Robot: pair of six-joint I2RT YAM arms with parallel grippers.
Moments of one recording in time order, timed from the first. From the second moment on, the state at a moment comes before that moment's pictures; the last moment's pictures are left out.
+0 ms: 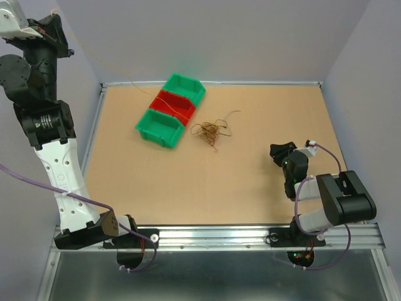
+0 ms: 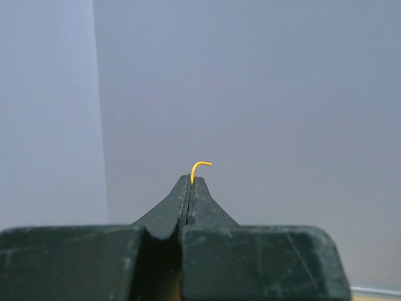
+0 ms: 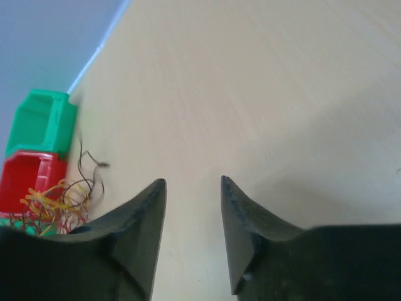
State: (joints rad) left arm 0.29 1.31 1.91 -0.14 0.22 -0.27; right arm 0.12 1.47 0.20 1.03 0.19 0.86
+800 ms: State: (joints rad) left arm -0.32 1.31 1.86 -0.04 0.51 -0.21; right arm 0.67 1.53 0.68 1.14 -0.45 0.19
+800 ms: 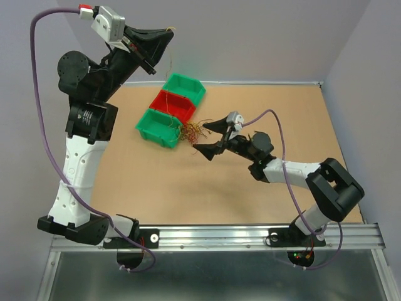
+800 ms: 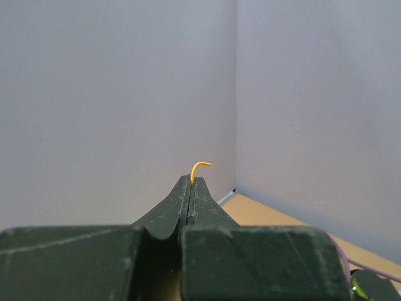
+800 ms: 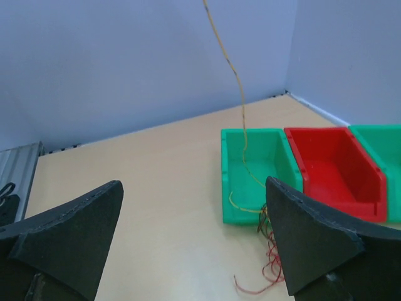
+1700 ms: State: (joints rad) left arm -0.34 1.36 2.32 -0.14 0.15 -0.18; right arm 0.83 2.14 1.51 0.75 -0.14 0.04
